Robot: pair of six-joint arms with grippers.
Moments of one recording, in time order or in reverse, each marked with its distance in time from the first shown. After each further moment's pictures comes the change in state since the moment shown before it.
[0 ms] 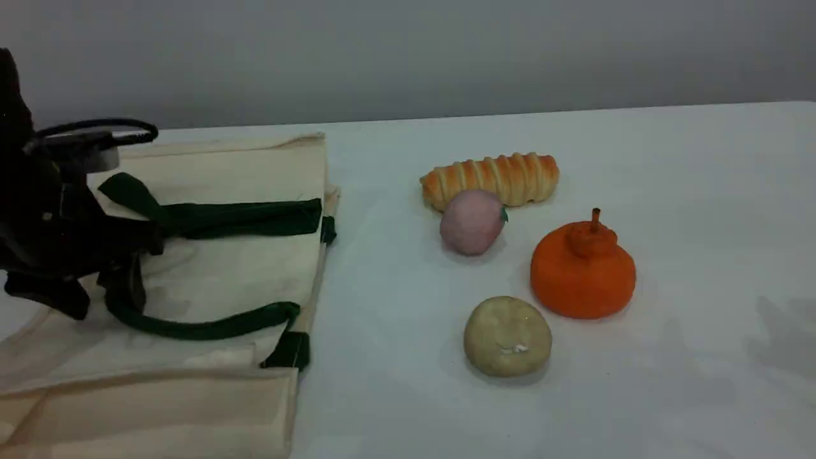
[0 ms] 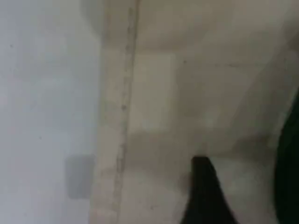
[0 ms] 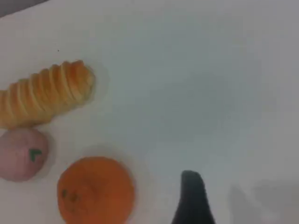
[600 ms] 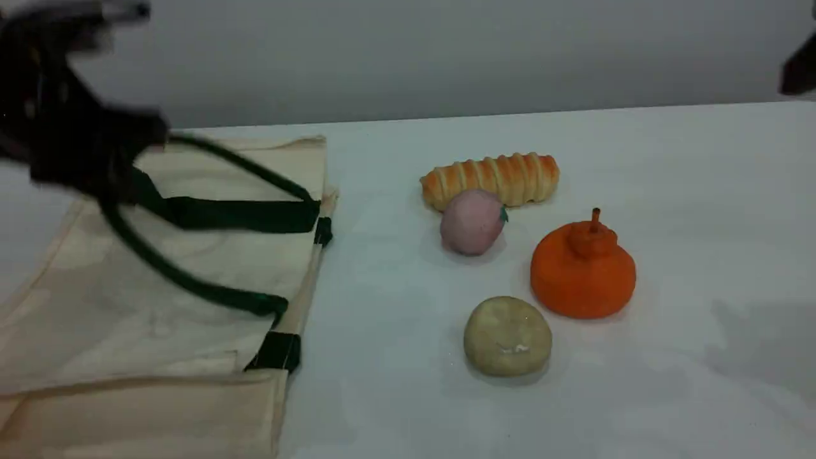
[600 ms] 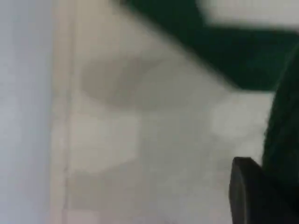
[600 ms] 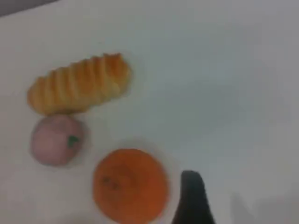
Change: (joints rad) left arm -0.074 -0.245 -0.040 -0.058 0.041 0.093; right arm 0.122 0.002 0.000 0.044 -0.050 -0.043
